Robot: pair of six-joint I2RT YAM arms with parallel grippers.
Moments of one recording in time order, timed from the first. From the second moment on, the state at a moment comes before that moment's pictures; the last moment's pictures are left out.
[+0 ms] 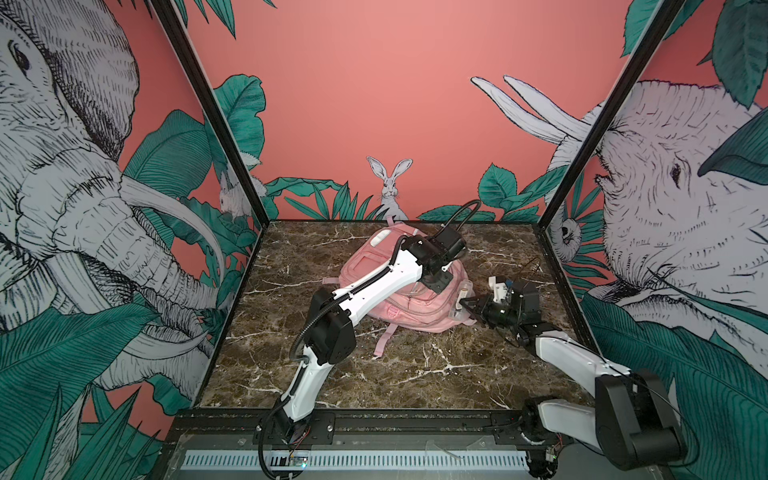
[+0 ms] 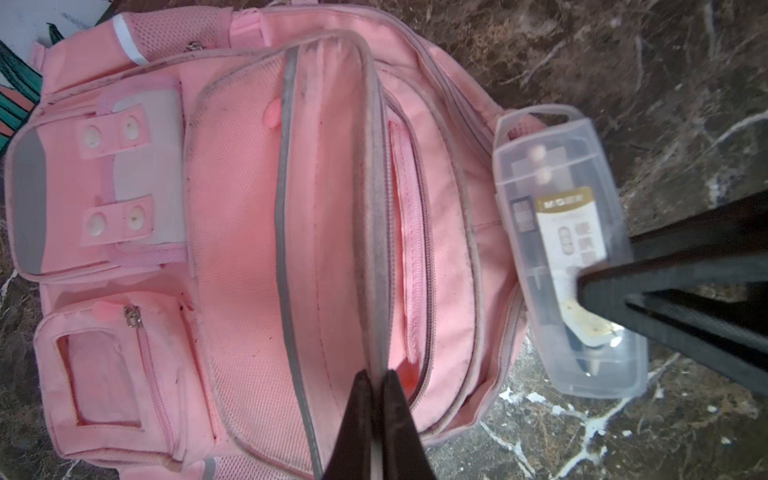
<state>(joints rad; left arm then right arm) -0.92 2.12 2.17 -1.15 -0.16 -0.07 0.18 1.25 0.50 0.19 -0.64 0.90</state>
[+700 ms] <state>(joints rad) -0.89 2.06 2.09 -1.10 -0.04 -0.14 0.34 1.73 0.72 0.64 -0.61 1.16</state>
